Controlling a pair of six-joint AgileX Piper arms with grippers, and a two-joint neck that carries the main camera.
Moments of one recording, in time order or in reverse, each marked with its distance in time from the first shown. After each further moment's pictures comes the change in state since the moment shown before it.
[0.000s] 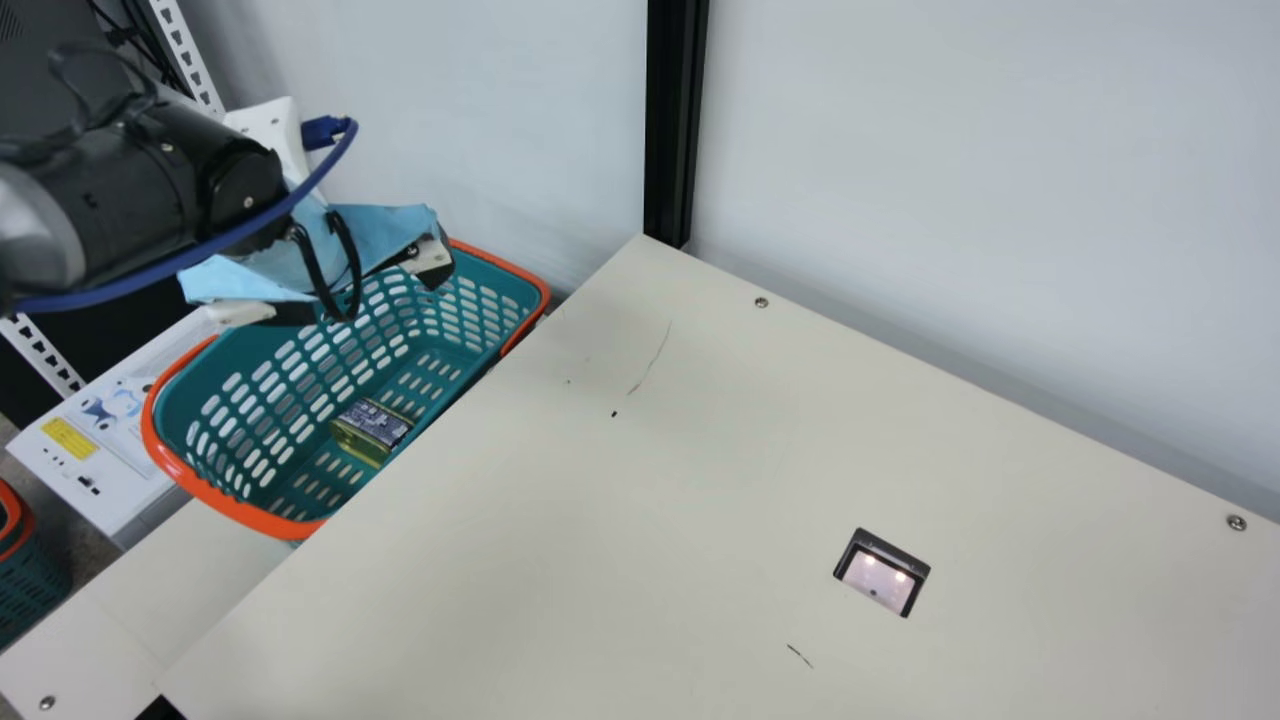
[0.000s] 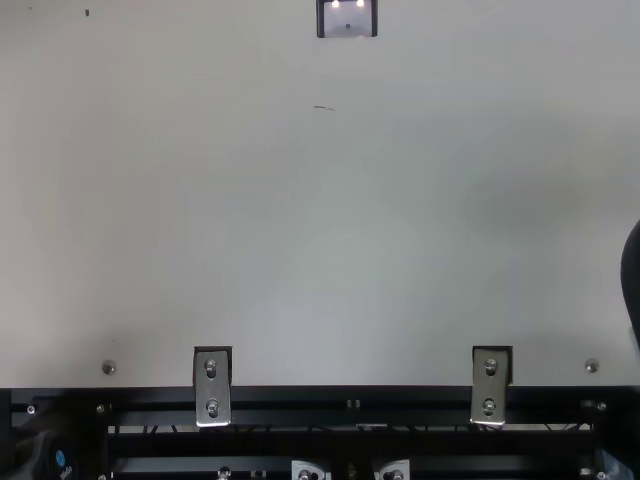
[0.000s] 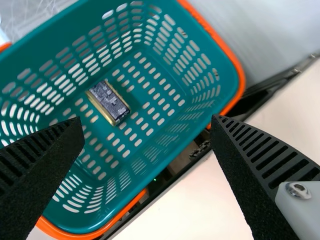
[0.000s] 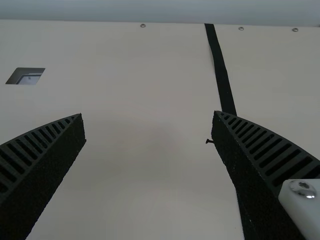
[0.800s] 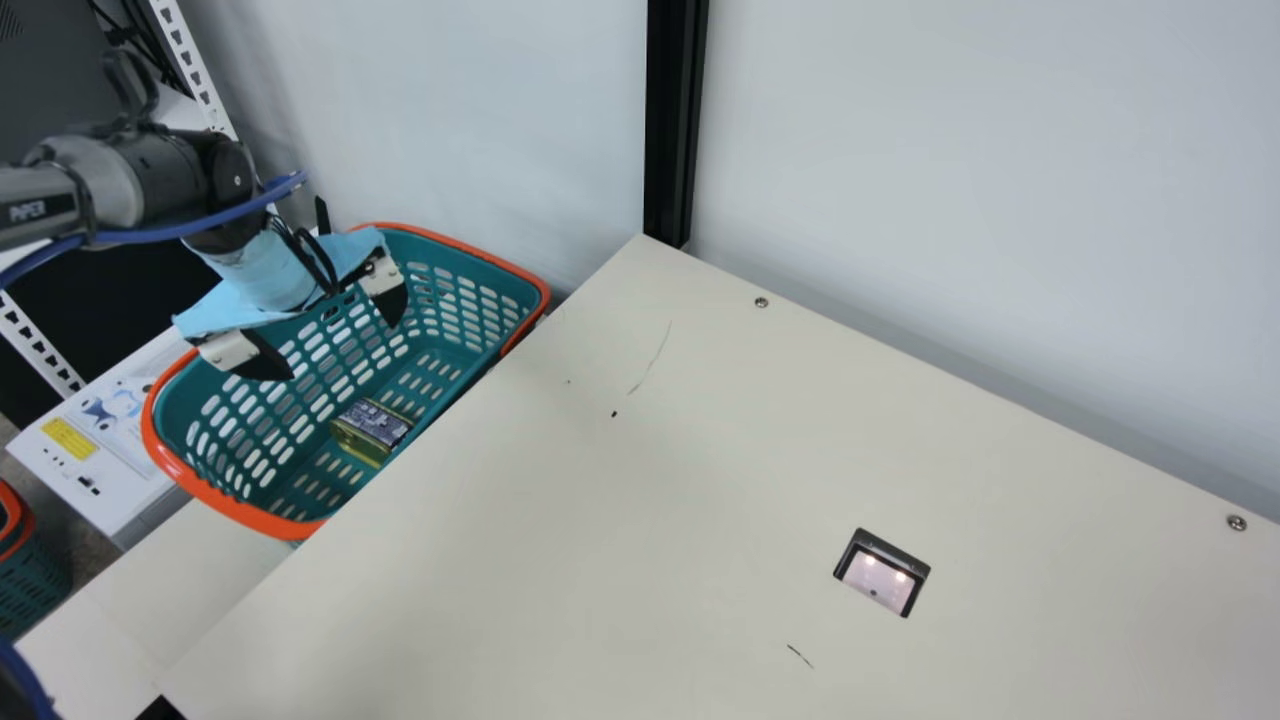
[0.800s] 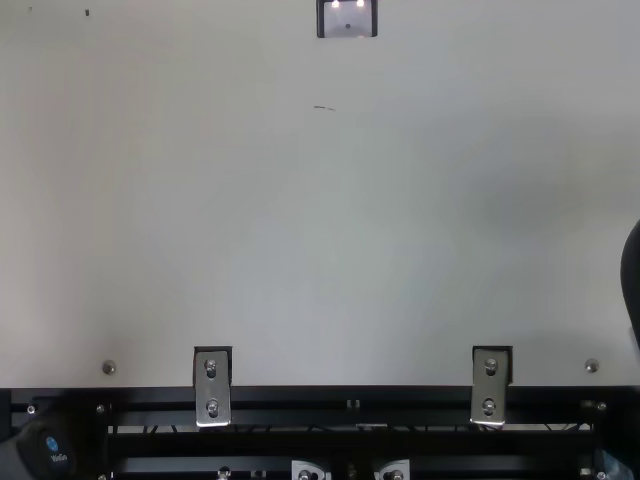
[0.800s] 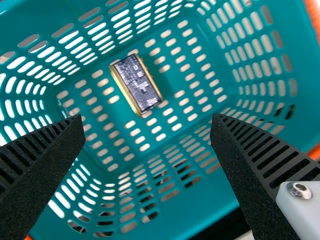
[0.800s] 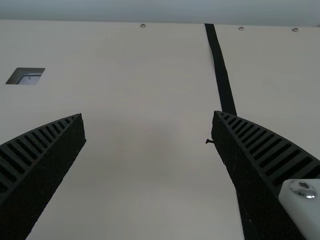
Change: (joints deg) left arm 15.7 19.8 -9.3 -15.3 0.2 16.2; right arm 0.0 0.0 0.0 0.0 0.0 0.0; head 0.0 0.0
